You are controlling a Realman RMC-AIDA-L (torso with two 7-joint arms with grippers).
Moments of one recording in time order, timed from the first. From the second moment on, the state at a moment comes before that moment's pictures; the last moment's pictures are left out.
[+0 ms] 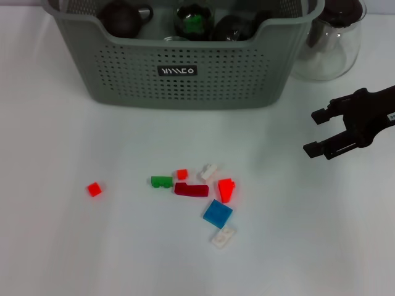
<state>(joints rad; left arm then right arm) -0.91 -2.09 1.11 1.46 2.43 1.45 -2.60 0.75 1.98 -0.77 -0.77 -2.43 -1.67 1.69</state>
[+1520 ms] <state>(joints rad) -0.53 -2.17 1.23 1.90 2.37 1.90 -2.40 0.74 1.99 -0.73 -0.75 -2.43 -1.63 1.66</state>
